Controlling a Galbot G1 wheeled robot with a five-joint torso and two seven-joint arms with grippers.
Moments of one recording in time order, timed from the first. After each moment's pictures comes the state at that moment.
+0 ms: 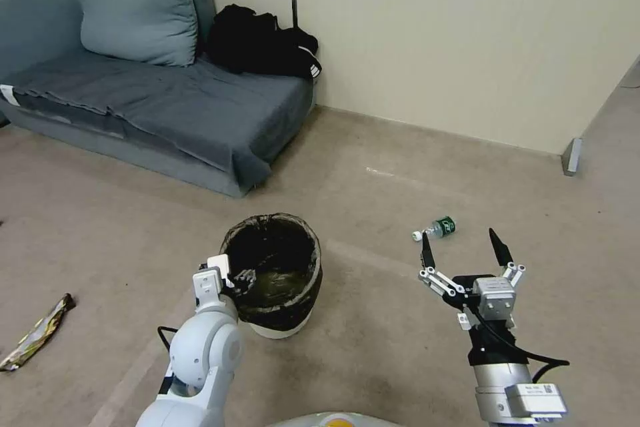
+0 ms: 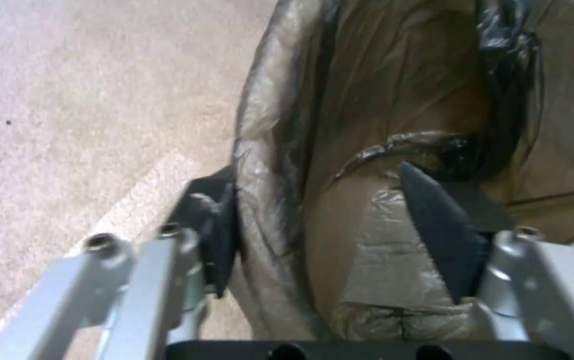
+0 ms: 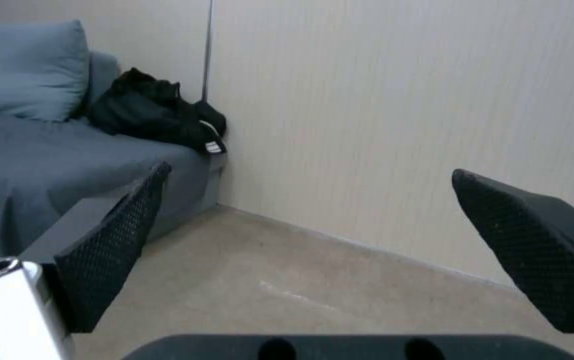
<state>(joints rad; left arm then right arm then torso) 1.42 -1.48 -0.44 -2.06 -0.40 0.74 -0.52 -1.90 1.61 0.51 2.34 -0.17 0.25 -0.01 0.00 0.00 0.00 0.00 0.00</state>
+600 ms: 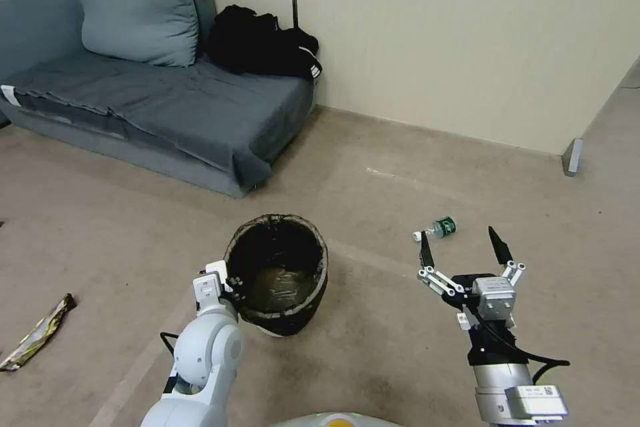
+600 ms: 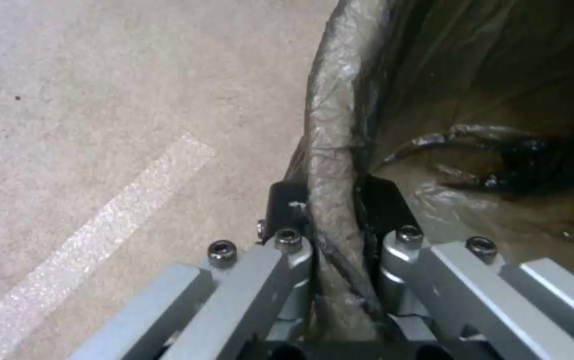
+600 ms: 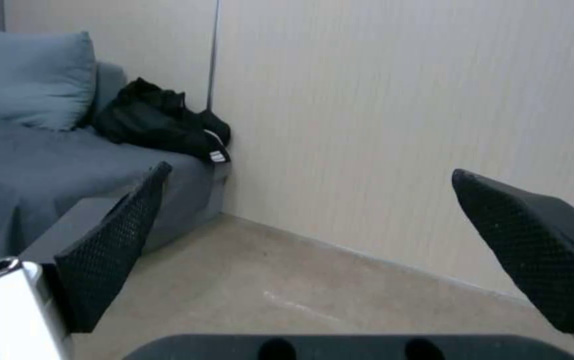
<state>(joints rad) 1.42 -1.48 -0.45 -2.00 -0.42 0.73 -0.54 -1.90 1.61 0.51 2.35 -0.17 0.26 -0.01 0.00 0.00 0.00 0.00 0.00</state>
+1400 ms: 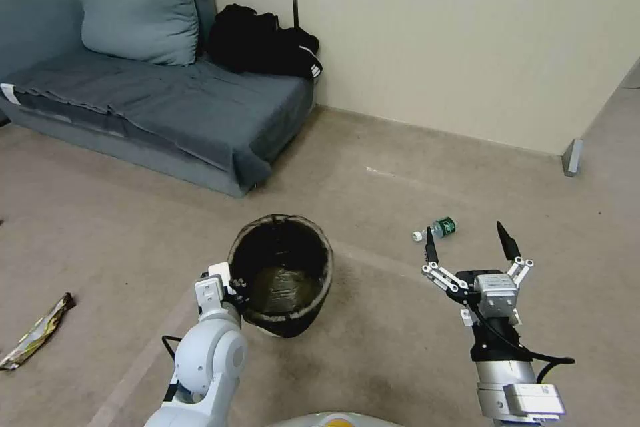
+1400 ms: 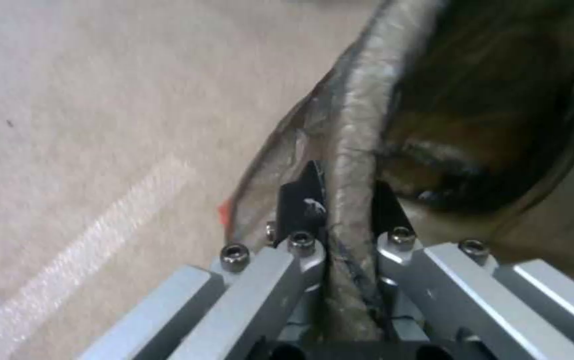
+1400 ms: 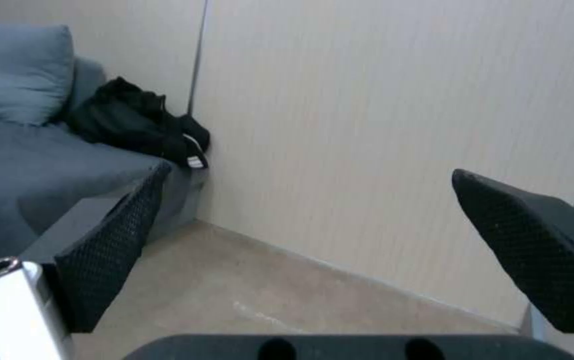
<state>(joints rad) 1.46 -1.48 -0.43 -2.13 -0.42 0.70 -0.55 -1.89 1.61 0.50 2.35 -0.25 0.28 0.04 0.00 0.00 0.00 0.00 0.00</state>
